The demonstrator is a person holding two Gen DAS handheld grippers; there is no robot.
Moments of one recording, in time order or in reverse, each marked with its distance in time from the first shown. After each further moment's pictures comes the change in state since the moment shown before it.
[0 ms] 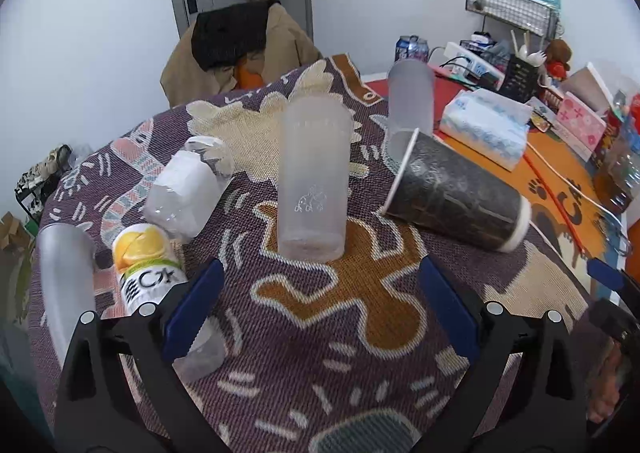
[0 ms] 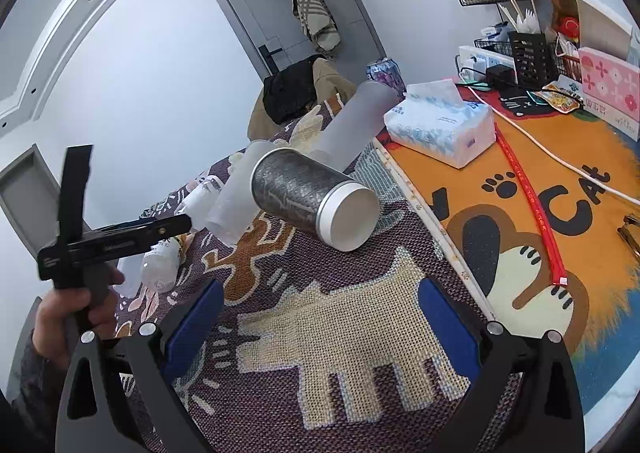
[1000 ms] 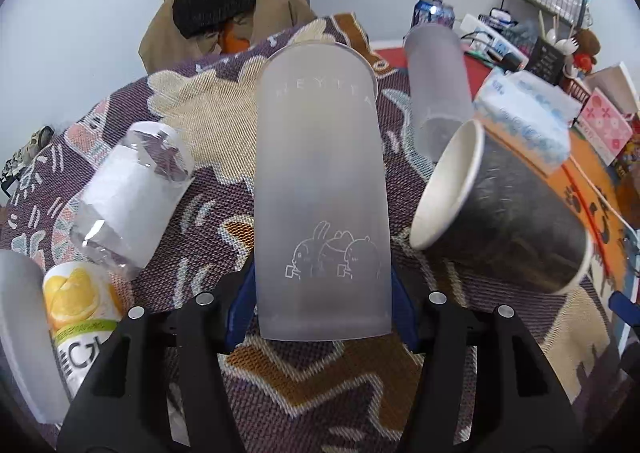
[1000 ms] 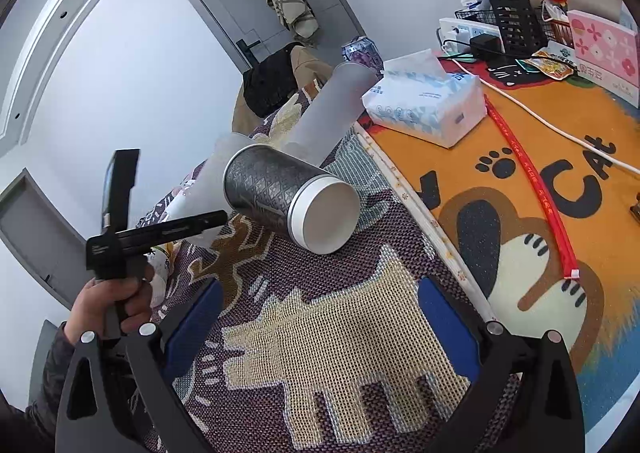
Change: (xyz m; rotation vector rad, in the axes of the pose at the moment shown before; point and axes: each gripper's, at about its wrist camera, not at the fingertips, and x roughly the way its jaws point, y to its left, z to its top) left arm 0.076 0.004 0.025 -0.019 0.097 -0.039; right arm 0.023 -0.020 0.008 0.095 0.047 -0.007
